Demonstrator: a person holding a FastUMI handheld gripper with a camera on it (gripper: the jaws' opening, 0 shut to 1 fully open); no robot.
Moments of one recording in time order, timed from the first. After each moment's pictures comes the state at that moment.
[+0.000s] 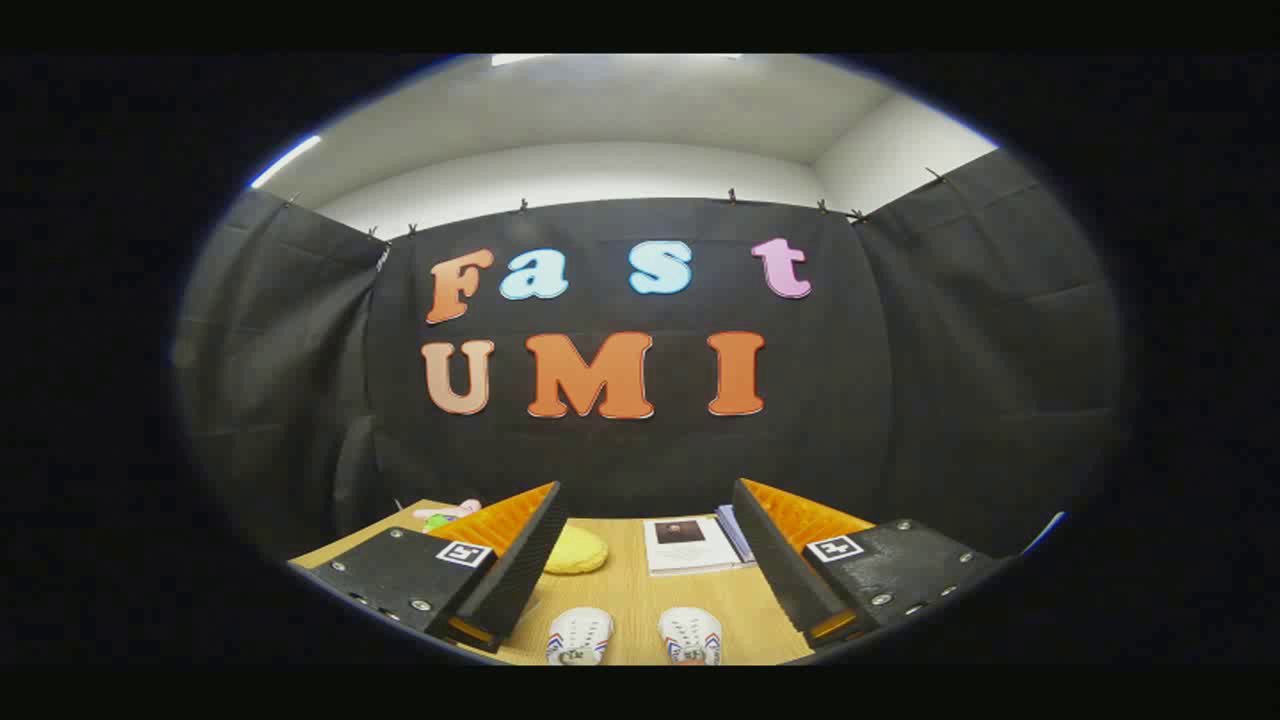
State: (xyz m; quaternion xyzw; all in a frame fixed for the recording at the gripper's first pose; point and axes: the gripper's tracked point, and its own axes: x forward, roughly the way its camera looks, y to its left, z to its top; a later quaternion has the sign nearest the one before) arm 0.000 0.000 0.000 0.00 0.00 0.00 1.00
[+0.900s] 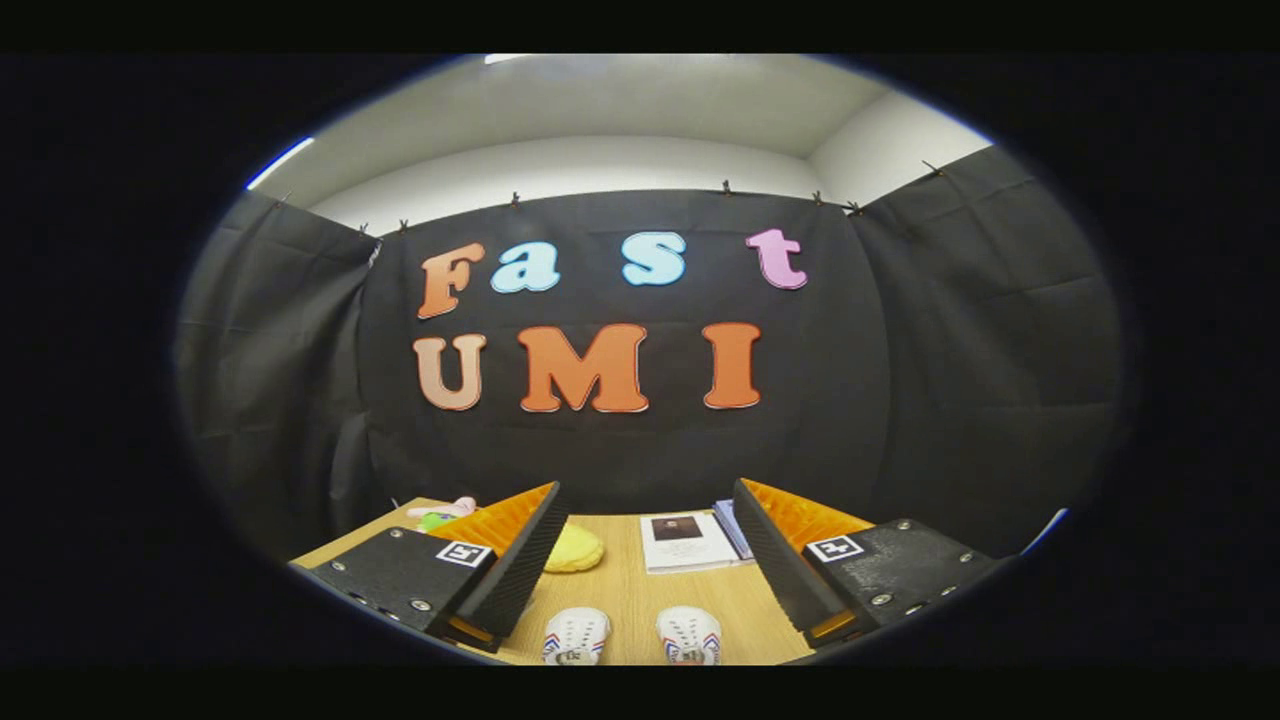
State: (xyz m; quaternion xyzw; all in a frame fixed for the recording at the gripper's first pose) arm 0.016 -0.005 -0.011 0.01 0.02 0.00 1.00
